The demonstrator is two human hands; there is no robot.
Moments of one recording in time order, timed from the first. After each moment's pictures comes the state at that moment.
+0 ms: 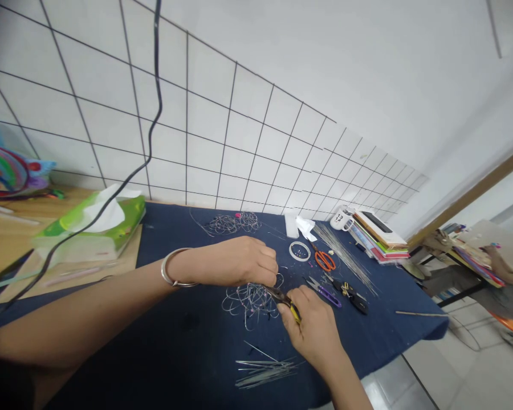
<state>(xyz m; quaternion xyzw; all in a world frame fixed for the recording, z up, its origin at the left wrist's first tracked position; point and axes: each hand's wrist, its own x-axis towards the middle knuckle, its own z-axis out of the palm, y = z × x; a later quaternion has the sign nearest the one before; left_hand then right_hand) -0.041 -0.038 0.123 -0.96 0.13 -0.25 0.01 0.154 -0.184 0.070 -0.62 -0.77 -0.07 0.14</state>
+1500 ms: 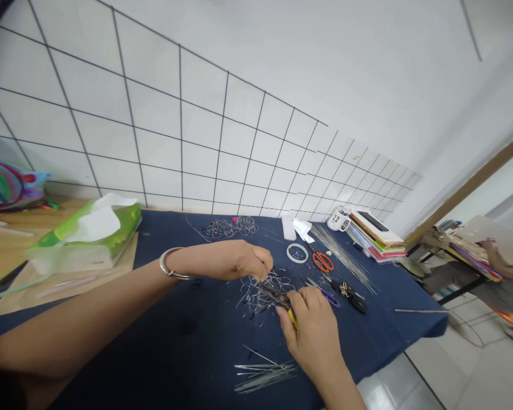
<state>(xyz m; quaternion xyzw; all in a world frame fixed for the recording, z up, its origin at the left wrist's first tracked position) -0.040 -0.027 0.122 -0.95 0.14 -0.20 -0.19 0.150 -0.195 0.070 -0.66 -0.73 -0.15 0.12</state>
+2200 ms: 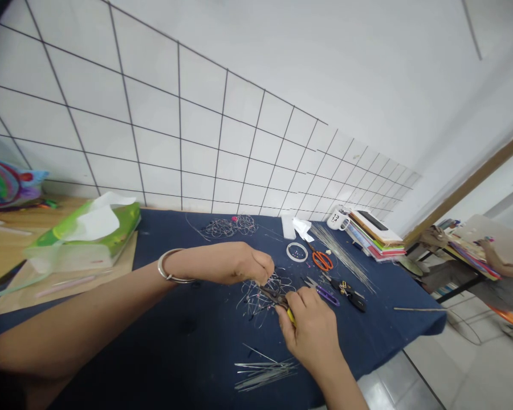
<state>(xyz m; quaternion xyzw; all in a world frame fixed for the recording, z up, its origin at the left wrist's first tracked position) -0.040 -0.034 0.122 -0.95 0.15 -0.19 -0.17 0.151 -0.194 0.069 -0.64 -0.74 -0.15 0.12</state>
